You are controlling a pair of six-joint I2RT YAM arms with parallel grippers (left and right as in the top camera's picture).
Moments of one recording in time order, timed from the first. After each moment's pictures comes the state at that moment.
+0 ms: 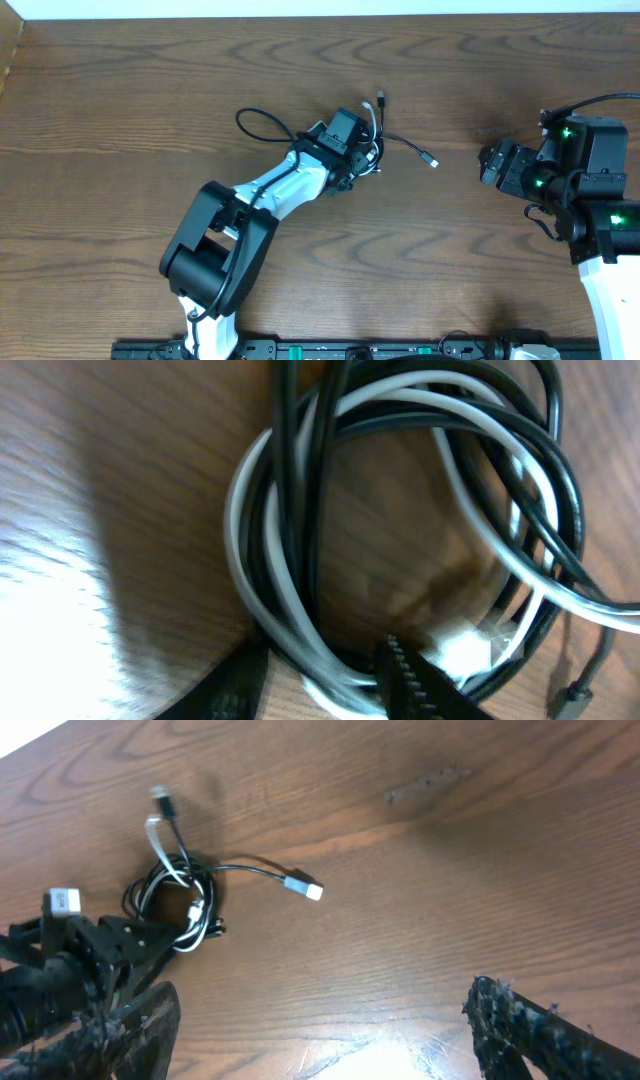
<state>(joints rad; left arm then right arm) -0.57 1.96 1.19 -0.34 0.05 -1.23 0.00 1.09 1.08 -0.86 -0.14 0.38</state>
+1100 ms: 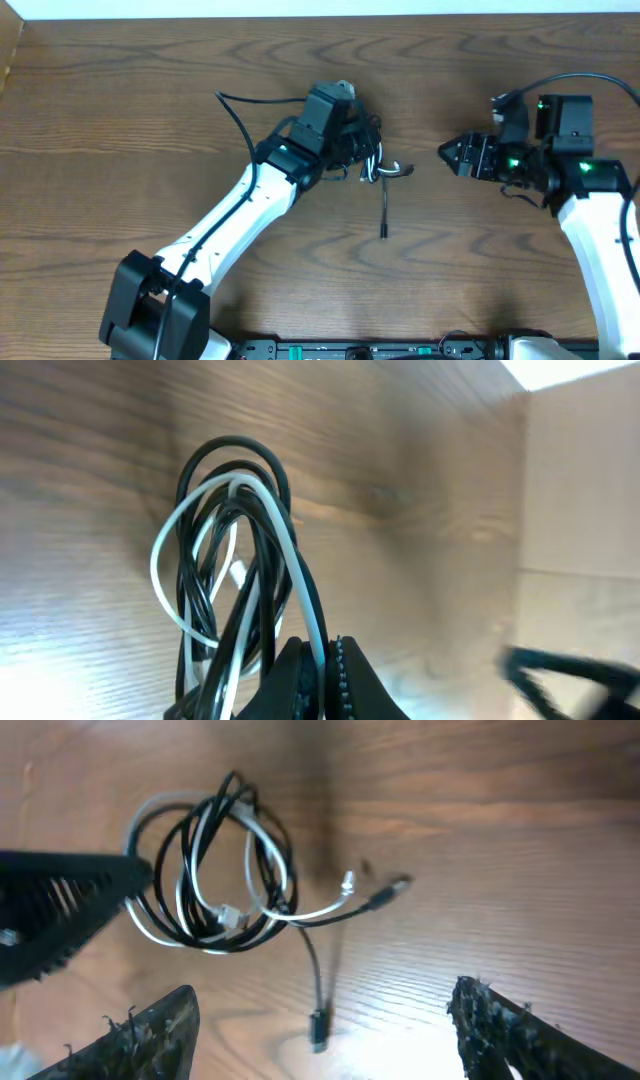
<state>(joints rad) -0.55 1.63 1.20 -0.31 0.33 -0.90 0.00 1.34 1.08 -0.75 -0.55 0.22</state>
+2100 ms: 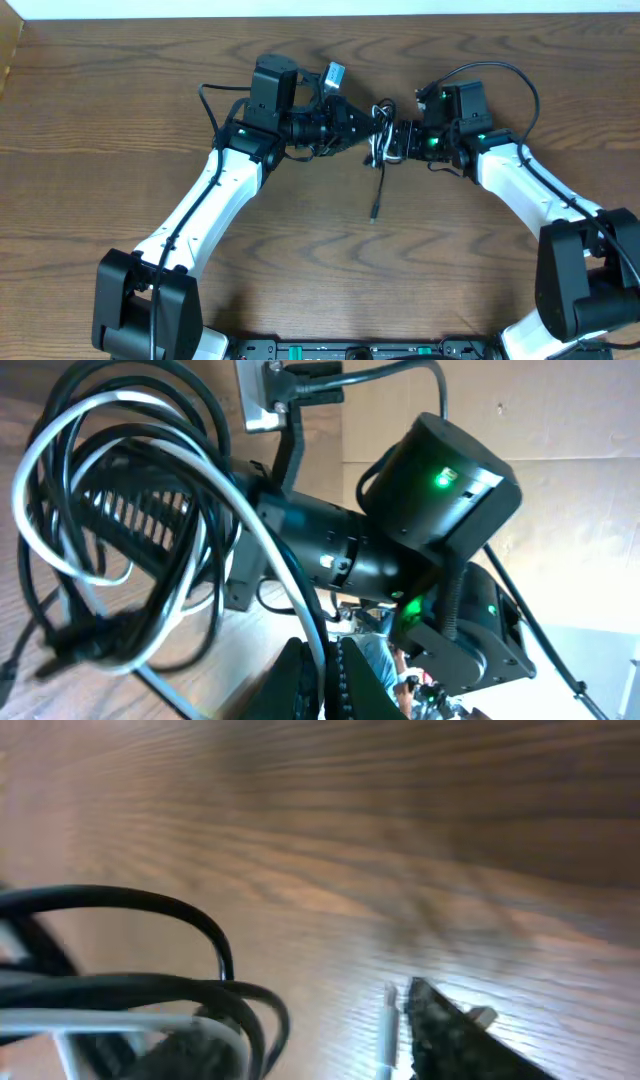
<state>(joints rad) -0.35 1.63 1.20 -0.16 0.99 -0.95 0.24 1.76 1.08 -0.26 -0.46 0.45</state>
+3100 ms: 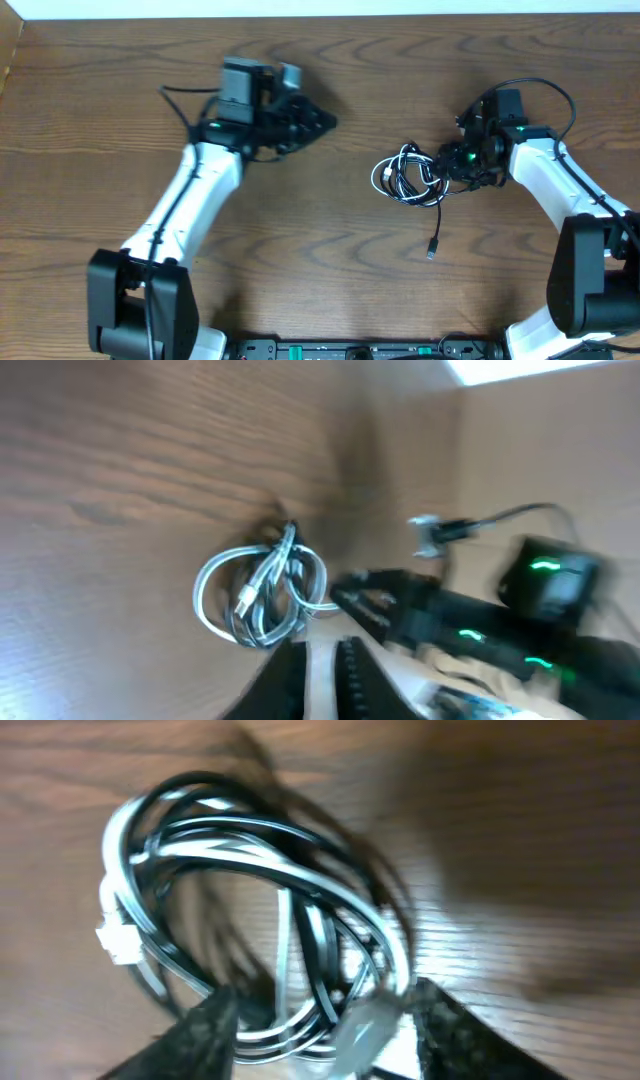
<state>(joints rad) -0.26 1.64 1.20 -0.37 0.70 -0.72 0.06 1.75 1.10 -0.65 -0.36 0.21</state>
